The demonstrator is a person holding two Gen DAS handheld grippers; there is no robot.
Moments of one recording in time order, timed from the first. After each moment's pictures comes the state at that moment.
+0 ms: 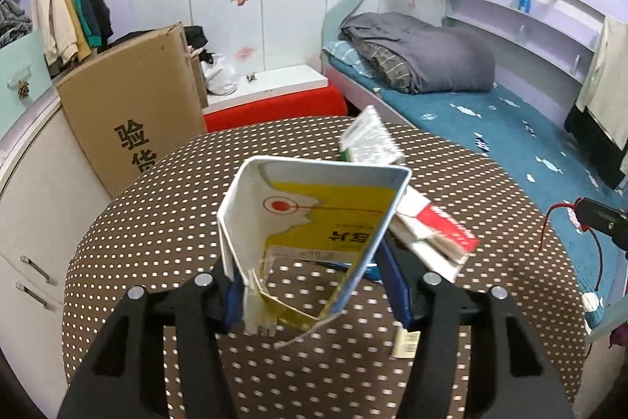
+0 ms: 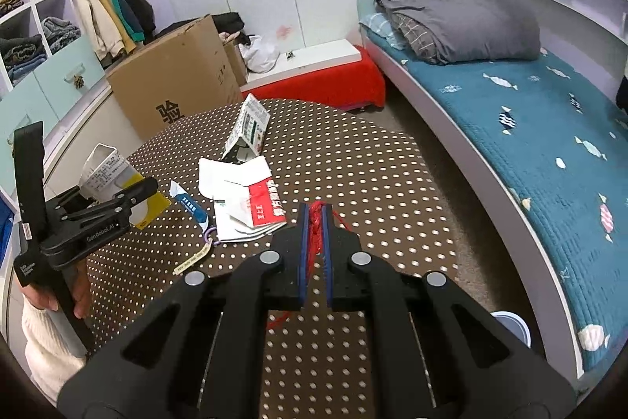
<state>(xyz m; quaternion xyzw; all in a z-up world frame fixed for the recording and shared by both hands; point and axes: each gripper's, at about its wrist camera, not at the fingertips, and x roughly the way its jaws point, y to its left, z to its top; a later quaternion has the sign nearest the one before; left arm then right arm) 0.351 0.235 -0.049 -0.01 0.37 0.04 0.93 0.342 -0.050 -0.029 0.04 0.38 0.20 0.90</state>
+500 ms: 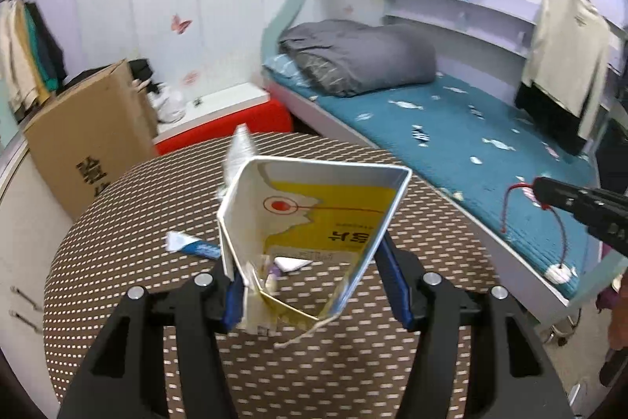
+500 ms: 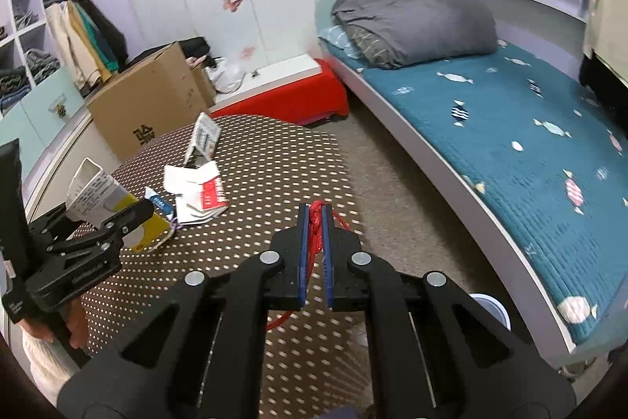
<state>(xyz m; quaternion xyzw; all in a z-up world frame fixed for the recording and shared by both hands) 0.311 0.114 -0.025 0.03 0.35 -0.05 0.94 0.302 -0.140 -0.018 0.07 0.36 0.14 0.92</state>
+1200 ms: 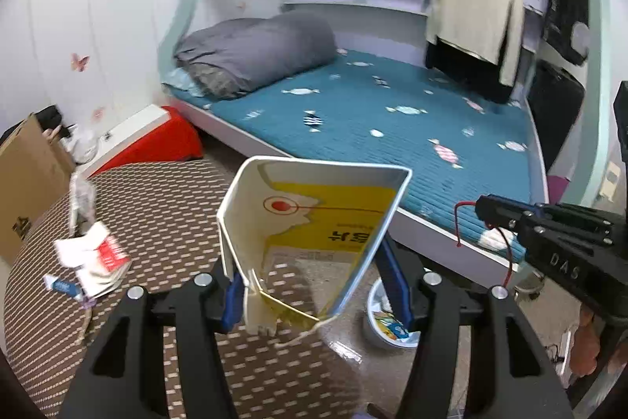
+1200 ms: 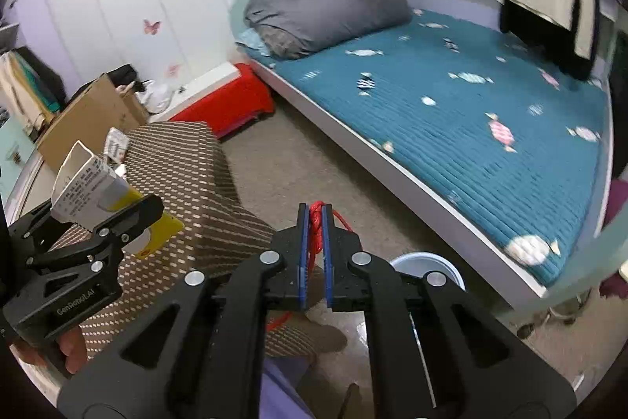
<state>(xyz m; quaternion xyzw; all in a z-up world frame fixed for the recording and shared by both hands) 0.301 -0.079 -0.042 0.10 0.36 -0.19 0.91 0.255 -0.278 -0.060 0.13 0.38 0.01 0.91</state>
